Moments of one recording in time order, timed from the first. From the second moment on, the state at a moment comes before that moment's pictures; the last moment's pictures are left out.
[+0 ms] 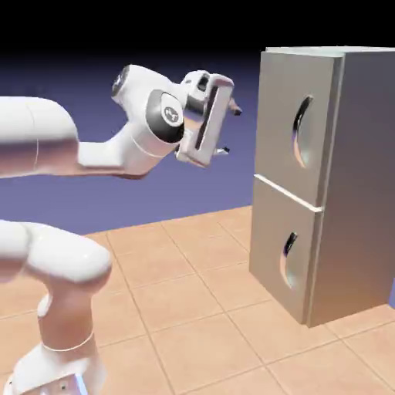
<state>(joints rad) 0.74 -1.08 -0.57 -2.67 -1.29 2.67 -0.23</state>
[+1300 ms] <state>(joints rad) 1.49 -1.49 -1.09 -2.51 -2.55 2.16 -1.04</state>
